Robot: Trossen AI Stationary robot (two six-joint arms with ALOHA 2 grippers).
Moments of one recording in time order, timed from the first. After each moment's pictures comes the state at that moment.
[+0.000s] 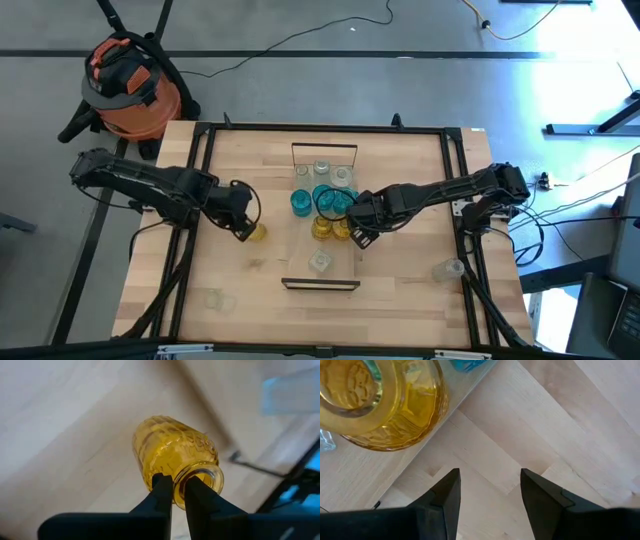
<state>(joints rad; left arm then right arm) -0.16 1.05 0.90 -0.99 0.04 -1.09 0.17 1.71 1.42 -1.20 0.08 0.99</state>
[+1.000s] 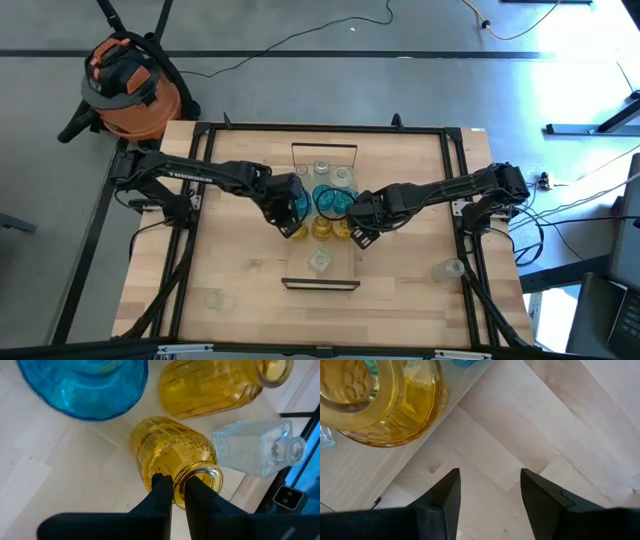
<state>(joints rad) 0.02 1.52 1.18 -0.79 0.19 -0.75 0.17 1.71 1.42 -1.20 0.06 0.99</state>
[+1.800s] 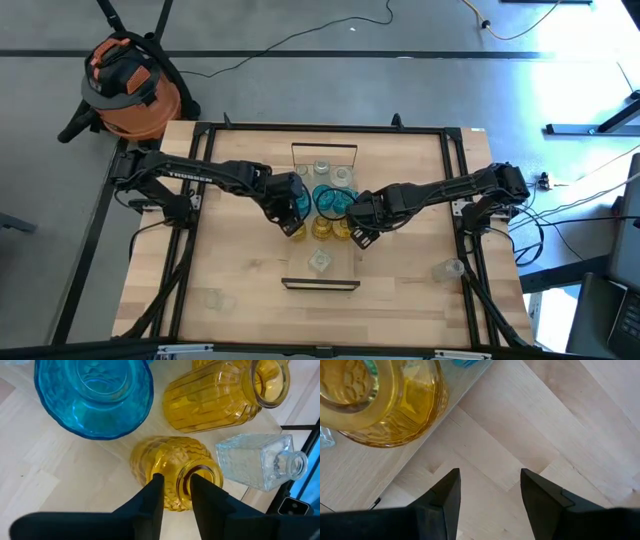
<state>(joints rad) 0.02 1.52 1.18 -0.77 0.14 -0.75 0.17 1.71 1.42 -1.20 0.06 0.99</state>
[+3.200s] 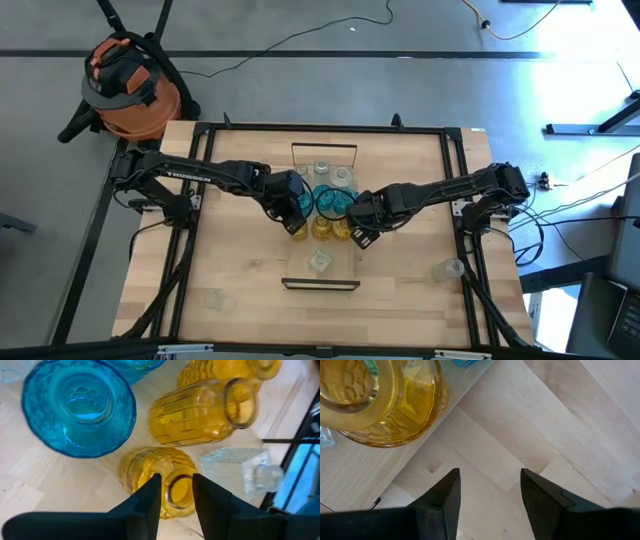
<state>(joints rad) 0.02 1.51 1.18 -0.69 0.14 -0.77 0.17 1.71 1.42 -1.20 0.06 0.99</state>
